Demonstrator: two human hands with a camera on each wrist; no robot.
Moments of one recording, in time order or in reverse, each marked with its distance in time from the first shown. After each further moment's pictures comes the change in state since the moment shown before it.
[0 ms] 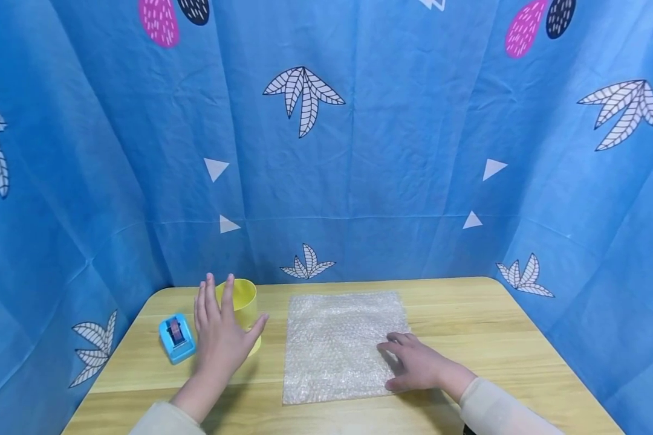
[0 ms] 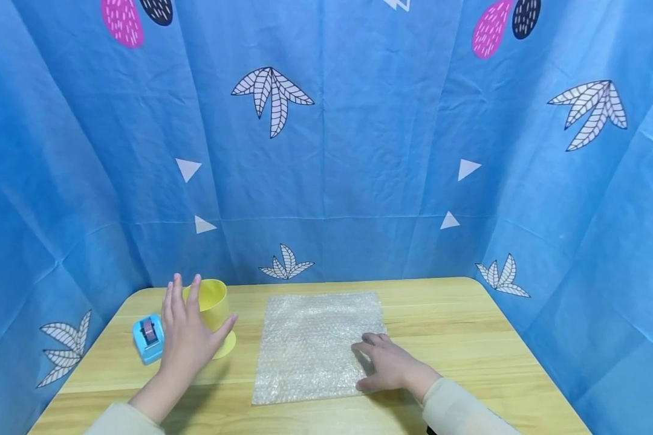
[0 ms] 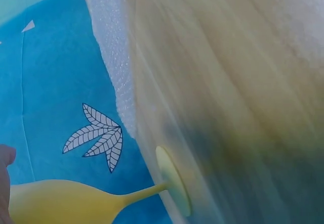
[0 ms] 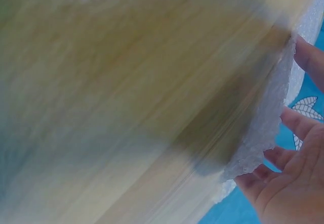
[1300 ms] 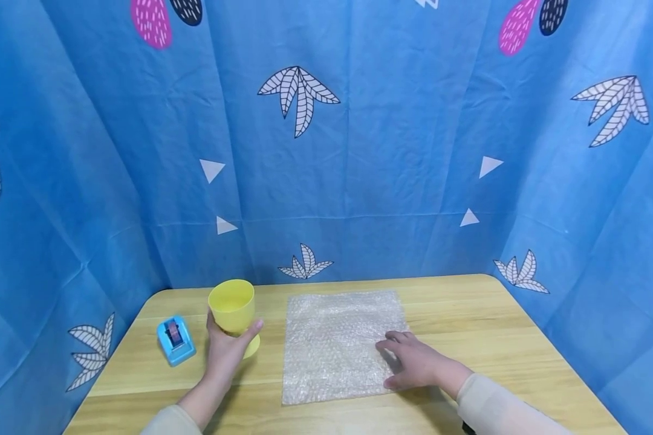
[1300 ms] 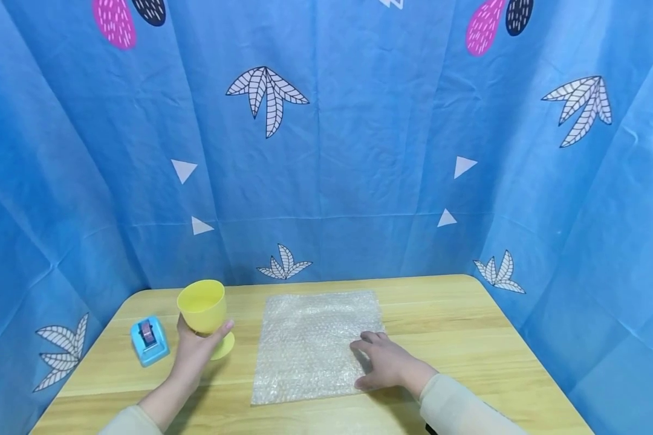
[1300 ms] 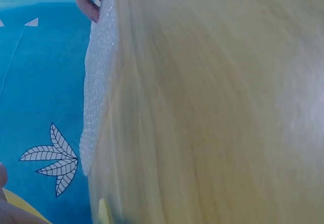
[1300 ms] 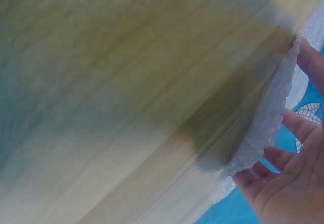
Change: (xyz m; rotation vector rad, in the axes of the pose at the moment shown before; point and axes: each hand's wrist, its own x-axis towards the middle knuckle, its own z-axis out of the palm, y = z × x) left_hand -0.024 -0.024 0.034 -0.820 -0.168 -0.599; right_hand 0.003 -0.005 0.002 -0.013 0.018 0.016
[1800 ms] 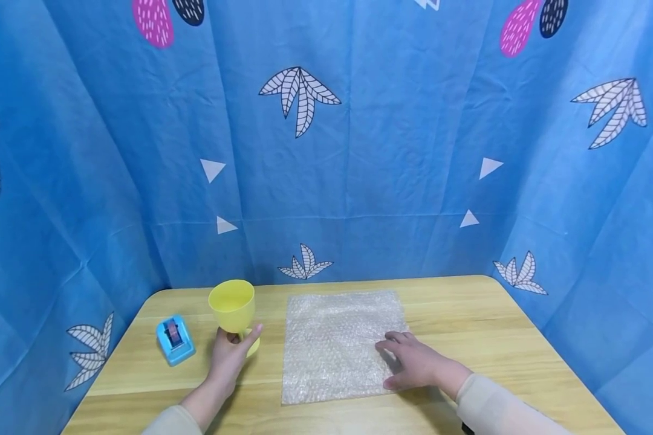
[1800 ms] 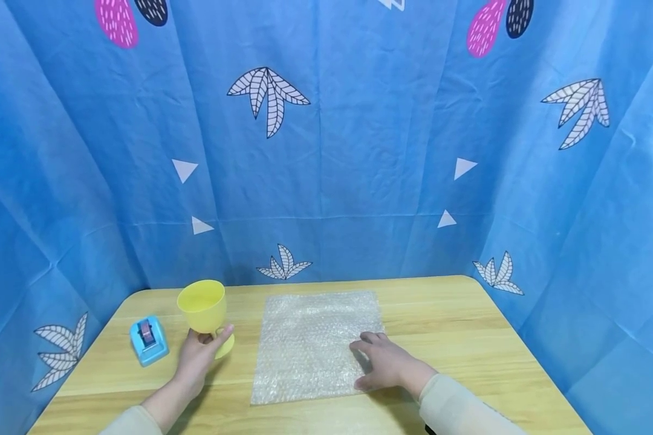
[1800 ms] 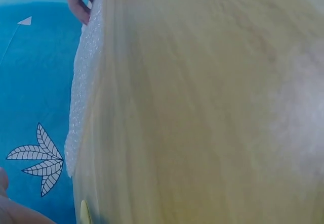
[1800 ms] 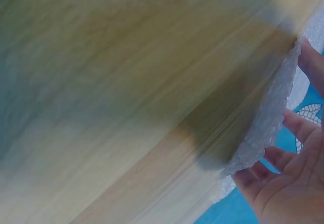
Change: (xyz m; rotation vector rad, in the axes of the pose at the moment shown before) left_hand -0.003 -0.014 0.001 -0.021 -0.108 -0.078; right_hand 0.000 -0.001 -0.001 -0.001 0.008 -0.003
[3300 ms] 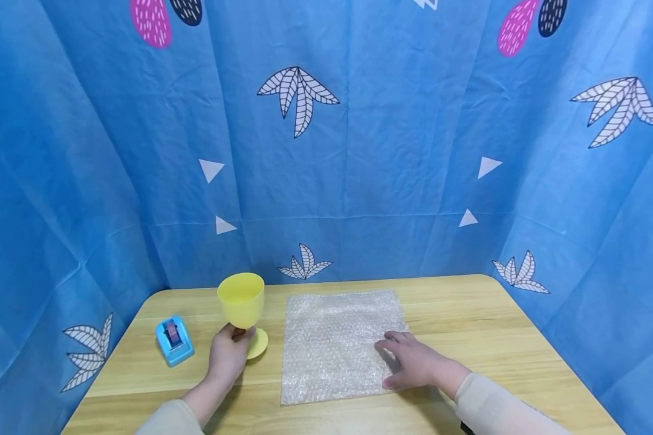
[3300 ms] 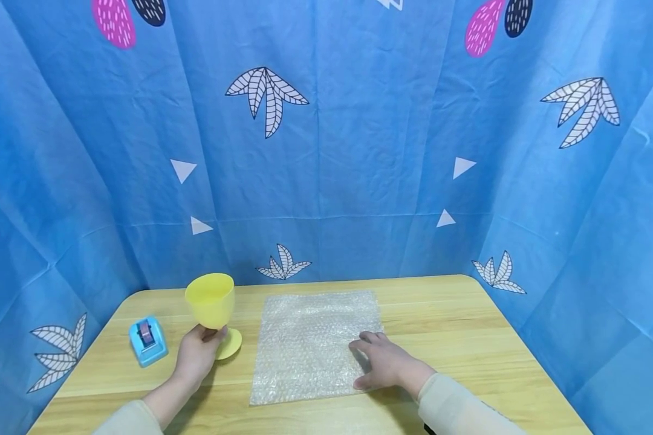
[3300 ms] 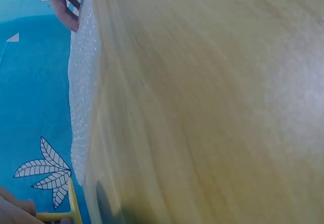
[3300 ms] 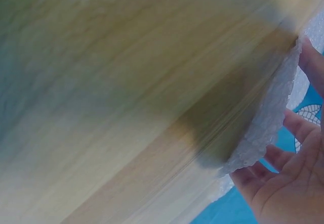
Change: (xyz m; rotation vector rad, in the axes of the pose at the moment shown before) left_hand -0.001 0.012 0.003 0.308 0.071 0.105; right_hand 0.000 -0.002 0.000 0.000 -0.011 0.022
